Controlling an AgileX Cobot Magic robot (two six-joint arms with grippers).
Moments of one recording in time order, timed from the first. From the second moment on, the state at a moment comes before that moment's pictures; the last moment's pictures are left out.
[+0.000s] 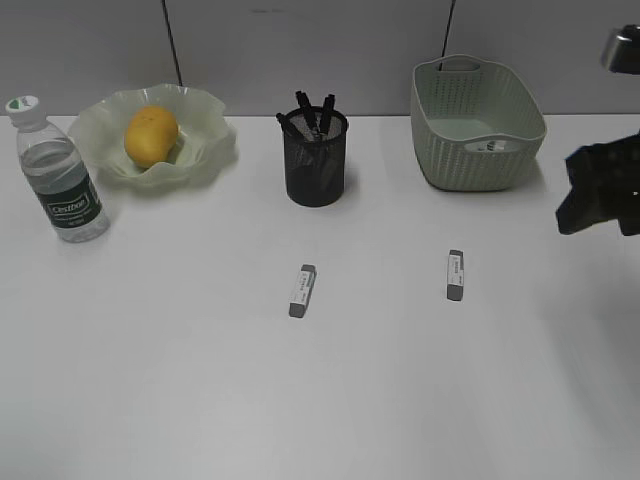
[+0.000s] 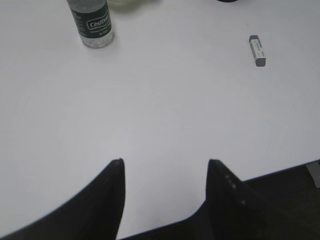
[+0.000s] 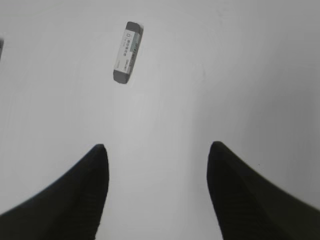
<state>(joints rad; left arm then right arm) -0.14 0.22 -0.53 -0.16 1.06 0.12 0.19 1.43 -0.96 0.15 0.78 0.05</state>
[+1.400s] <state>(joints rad) -0.14 0.22 -0.53 -0.16 1.06 0.12 0.39 2.17 -1.41 0.00 0.86 0.41</state>
